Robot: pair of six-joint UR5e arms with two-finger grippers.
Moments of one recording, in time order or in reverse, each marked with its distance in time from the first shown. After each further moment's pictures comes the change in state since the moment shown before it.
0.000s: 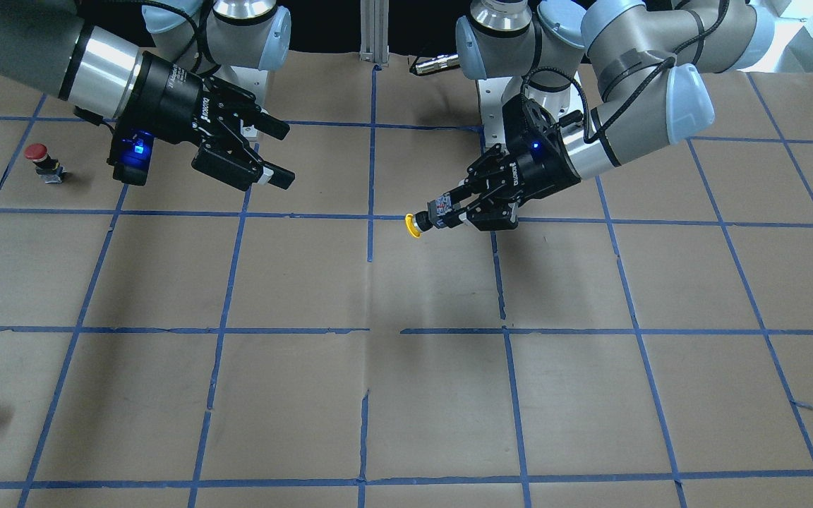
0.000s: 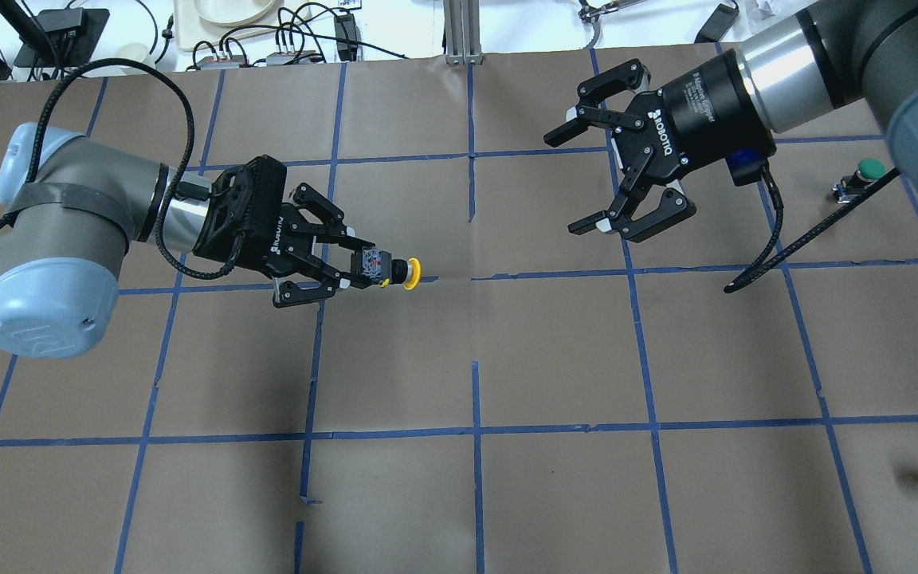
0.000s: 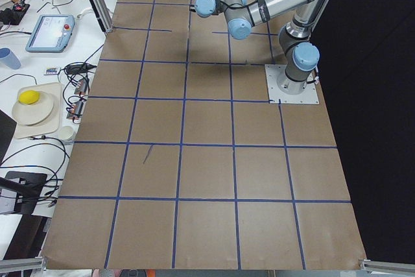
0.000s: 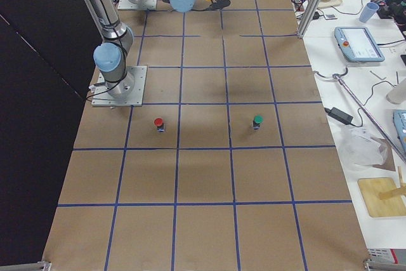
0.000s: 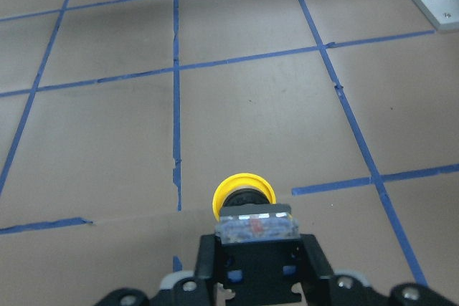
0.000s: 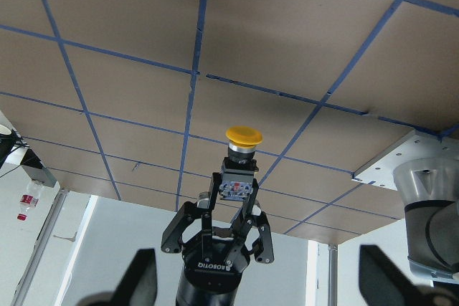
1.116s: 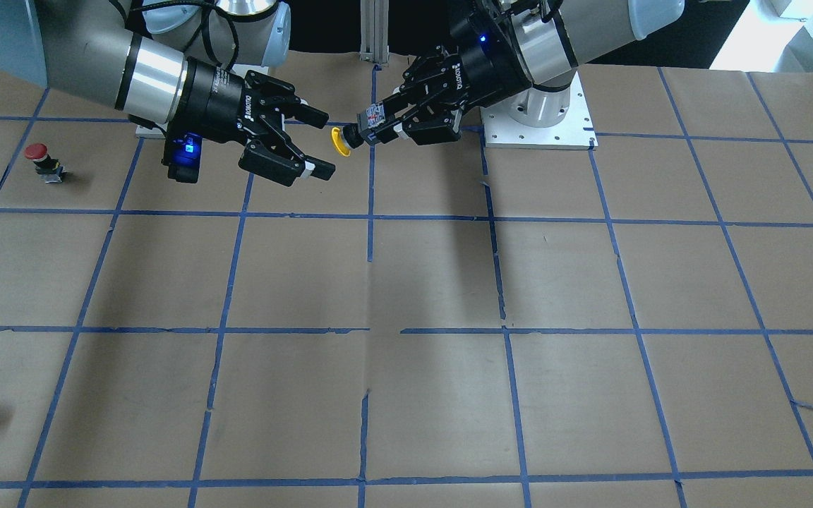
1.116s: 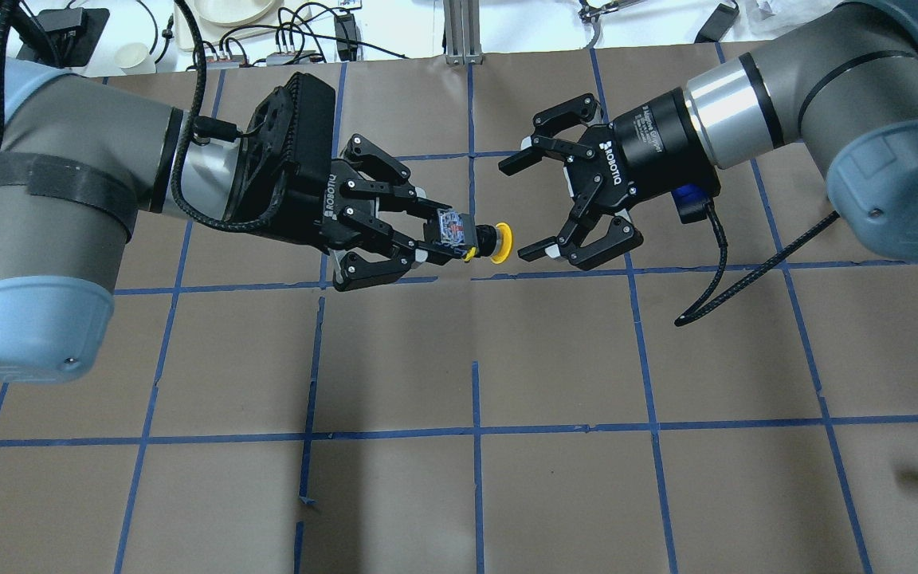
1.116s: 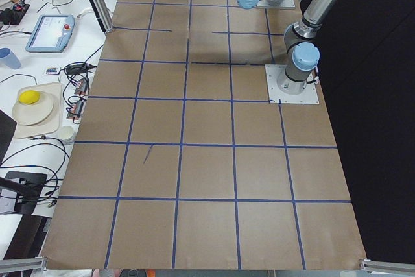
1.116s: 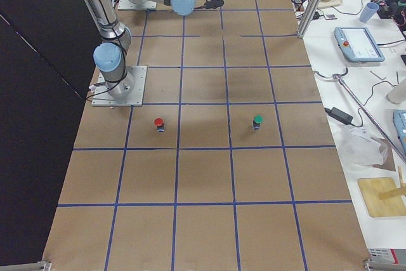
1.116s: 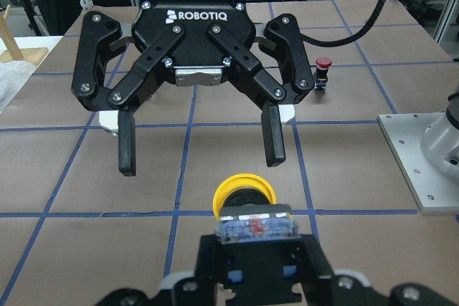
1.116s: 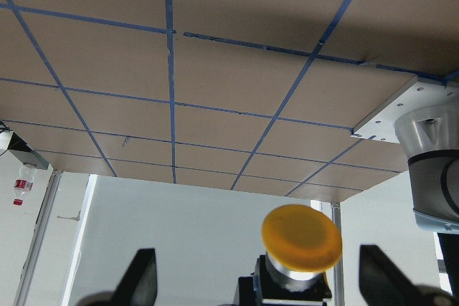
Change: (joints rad) left arm -0.176 0.111 0.101 -0.011 -0.089 -0.367; right arm 0.060 -0.001 0.046 -0.037 0.092 0.112
